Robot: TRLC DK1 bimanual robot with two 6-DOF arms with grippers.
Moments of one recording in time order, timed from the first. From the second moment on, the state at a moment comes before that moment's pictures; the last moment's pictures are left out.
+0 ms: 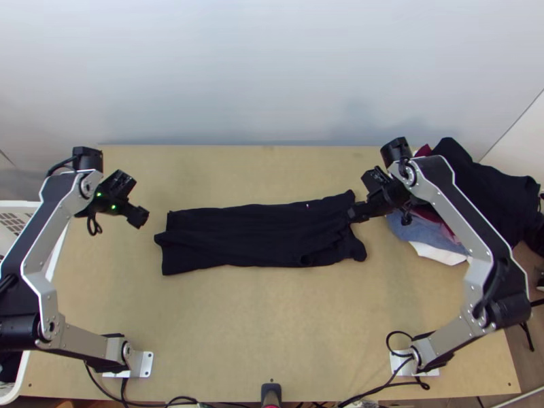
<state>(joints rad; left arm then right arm) 0.15 1.58 1.32 -0.90 0.12 0.63 0.25 1.70 1.50 -1.15 -0.33 -0.16</state>
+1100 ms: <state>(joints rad) 0.27 1.68 1.26 -1.10 0.57 0.22 0.49 1.96 1.61 -0.93 -0.46 -0.26</state>
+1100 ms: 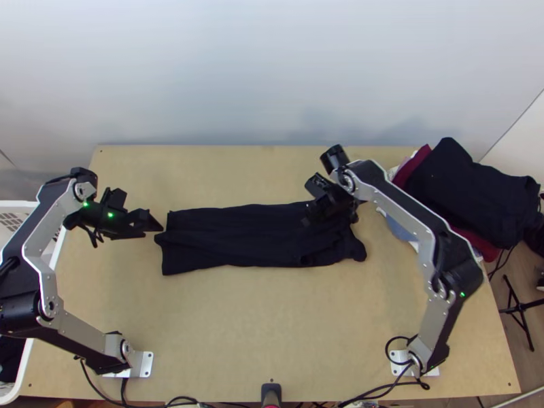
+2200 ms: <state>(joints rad) 0.25 1.68 1.14 -0.97 0.62 0.16 0.46 2.08 1.57 -0.86 -0.46 -0.33</state>
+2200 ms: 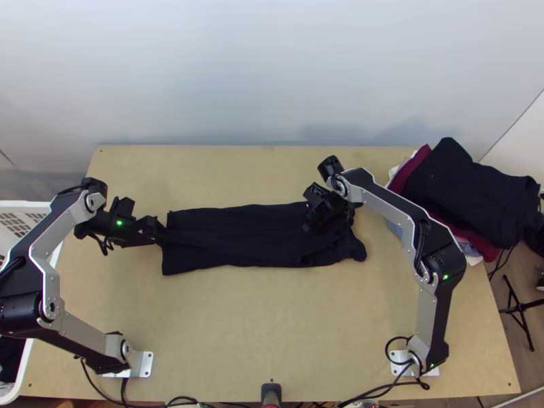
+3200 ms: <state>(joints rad) 0.20 1.70 1.06 -0.81 0.54 0.11 0.45 2.04 1.54 -0.86 -0.46 -0.33</state>
